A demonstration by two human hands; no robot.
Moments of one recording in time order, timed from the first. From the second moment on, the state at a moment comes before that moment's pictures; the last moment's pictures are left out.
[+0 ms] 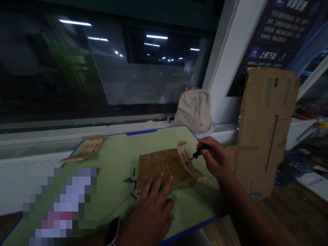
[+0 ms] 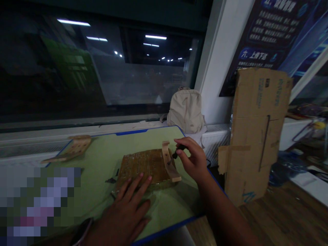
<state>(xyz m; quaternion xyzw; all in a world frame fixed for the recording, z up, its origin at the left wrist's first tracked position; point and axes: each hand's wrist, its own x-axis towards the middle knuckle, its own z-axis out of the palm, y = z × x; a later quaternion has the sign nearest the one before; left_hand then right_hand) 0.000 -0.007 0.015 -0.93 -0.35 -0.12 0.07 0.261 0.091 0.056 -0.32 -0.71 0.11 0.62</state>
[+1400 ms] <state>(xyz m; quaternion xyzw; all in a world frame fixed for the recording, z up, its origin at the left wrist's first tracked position) -0.002 -0.007 0.011 -0.92 -0.34 -0.14 0.10 0.259 0.084 0.056 -0.31 -0.71 0.18 0.61</state>
